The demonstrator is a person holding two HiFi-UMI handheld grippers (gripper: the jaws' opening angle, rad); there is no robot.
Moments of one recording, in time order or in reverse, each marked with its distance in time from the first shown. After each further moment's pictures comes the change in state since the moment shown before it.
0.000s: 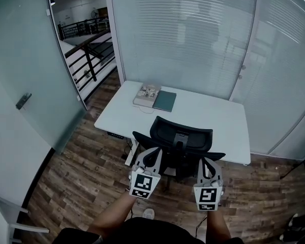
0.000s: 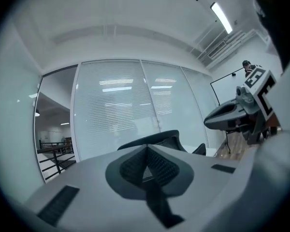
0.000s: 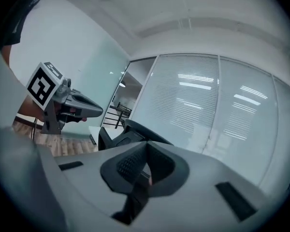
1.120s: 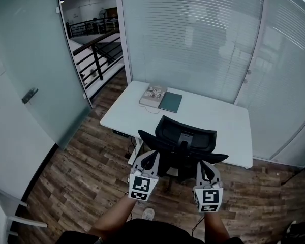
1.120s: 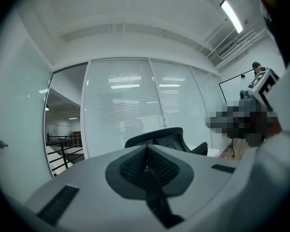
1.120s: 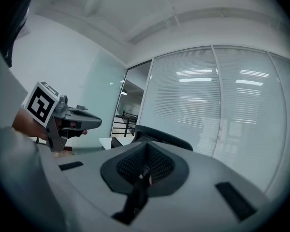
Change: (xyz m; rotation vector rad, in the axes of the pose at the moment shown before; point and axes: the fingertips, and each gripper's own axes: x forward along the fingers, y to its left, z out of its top) left arm -0.033 0.013 -0.011 -0.050 0.033 0.079; right arm -0.008 0.022 0.007 0.168 -0.040 0.089
